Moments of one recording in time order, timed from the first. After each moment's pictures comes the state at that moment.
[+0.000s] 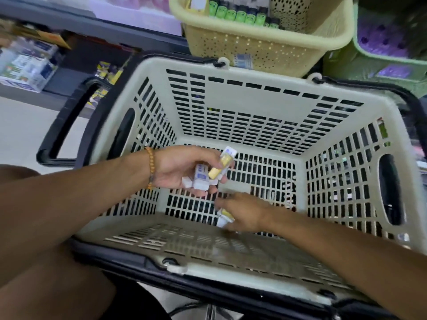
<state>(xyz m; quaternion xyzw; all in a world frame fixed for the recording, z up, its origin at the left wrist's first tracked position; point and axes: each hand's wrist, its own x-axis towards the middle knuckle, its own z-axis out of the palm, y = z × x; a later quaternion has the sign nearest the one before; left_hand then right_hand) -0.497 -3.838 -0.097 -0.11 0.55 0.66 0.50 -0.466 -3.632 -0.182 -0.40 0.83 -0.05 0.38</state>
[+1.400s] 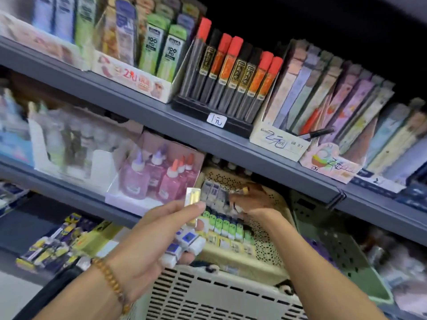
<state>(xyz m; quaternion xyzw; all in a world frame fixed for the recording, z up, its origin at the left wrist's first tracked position) -0.582 -3.899 0.054 -0.09 0.50 0.86 0.08 -0.773 -3.703 0.028 0.04 0.94 -0.33 0.05</state>
